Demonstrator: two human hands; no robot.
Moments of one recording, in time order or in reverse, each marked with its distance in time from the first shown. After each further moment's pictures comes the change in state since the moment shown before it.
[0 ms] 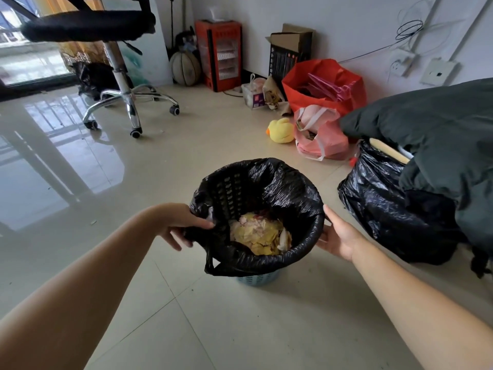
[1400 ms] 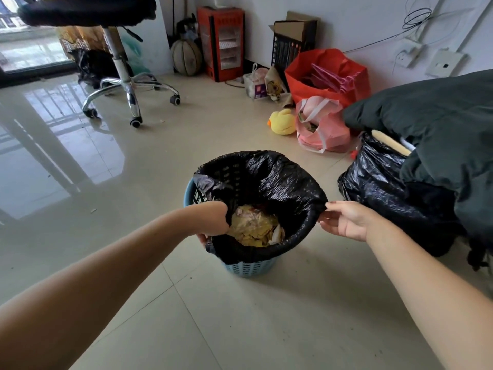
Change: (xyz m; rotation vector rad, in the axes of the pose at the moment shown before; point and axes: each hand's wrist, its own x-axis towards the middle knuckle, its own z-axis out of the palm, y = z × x) left_hand -0.036 0.044 0.061 0.444 0.108 0.178; right_hand -0.023 -0.031 0.005 -0.186 0.099 0.043
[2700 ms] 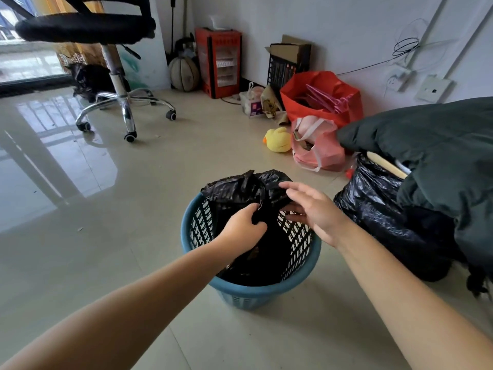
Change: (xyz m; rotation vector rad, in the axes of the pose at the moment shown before) left_hand 0.019 0.052 0.014 -0.552 0.356 0.255; right_hand -0.024 -0.036 0.081 -0.234 -0.175 -0.460
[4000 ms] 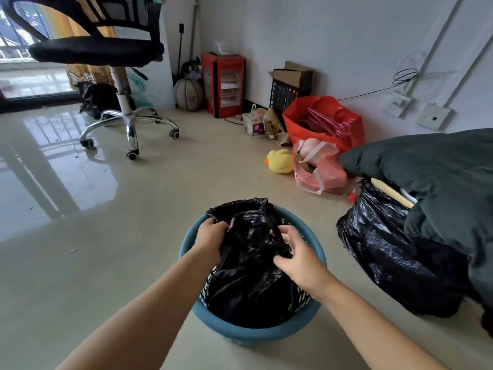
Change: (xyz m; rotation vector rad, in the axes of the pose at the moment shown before) left_hand 0.064 -0.044 -0.027 -0.889 0.230 -0.381; right_hand 0.000 0.043 0.020 -0.413 -0.019 -0.155
